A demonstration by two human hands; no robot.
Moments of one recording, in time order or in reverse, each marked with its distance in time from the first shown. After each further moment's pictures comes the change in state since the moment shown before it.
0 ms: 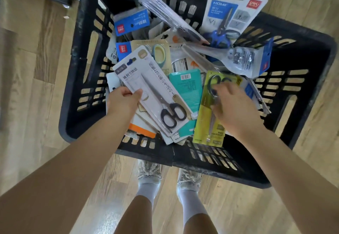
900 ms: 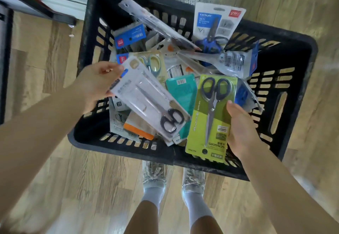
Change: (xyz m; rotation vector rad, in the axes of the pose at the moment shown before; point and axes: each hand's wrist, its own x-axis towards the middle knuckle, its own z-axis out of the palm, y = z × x) left_hand 0.000 0.061 -0.061 0.041 -0.208 0.213; right_hand -0.033 -0.005 0.015 1.636 0.060 0.897
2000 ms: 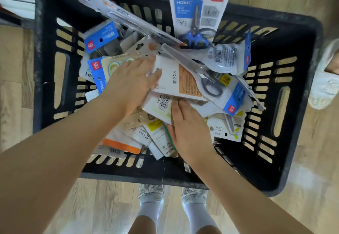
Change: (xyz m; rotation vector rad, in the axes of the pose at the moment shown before) left_hand 0.020 0.013 0.096 1.553 -0.124 0.816; right_hand 0.032 0.052 0.050 -1.406 0.070 -1.097
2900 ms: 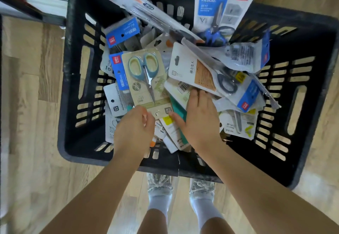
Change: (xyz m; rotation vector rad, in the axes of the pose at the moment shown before) left_hand -0.088 0.039 0.048 -0.843 0.178 -0.702; right_hand 0.015 -0.016 0.000 -0.068 -0.066 0.194
